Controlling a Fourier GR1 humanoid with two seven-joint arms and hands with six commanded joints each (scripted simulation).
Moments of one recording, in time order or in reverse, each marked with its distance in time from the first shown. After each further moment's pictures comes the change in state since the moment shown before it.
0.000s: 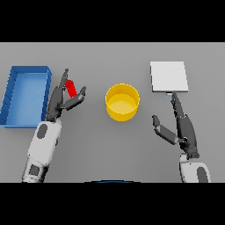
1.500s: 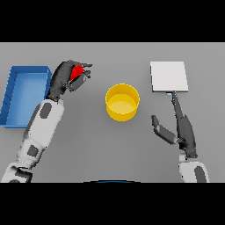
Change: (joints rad) left arm -0.224 0.103 -0.125 0.057 -0.189 0.052 -0.013; right arm -0.007 -0.005 0.010 0.025 0.069 -0.043 -0.032
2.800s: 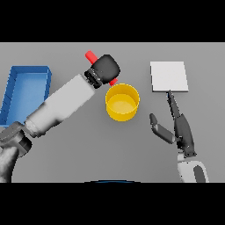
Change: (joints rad) left arm -0.471 0.080 -0.728 0.165 -0.703 -0.464 0.197; right arm -0.010 0.004 0.015 -0.017 -0.016 0.037 0.045
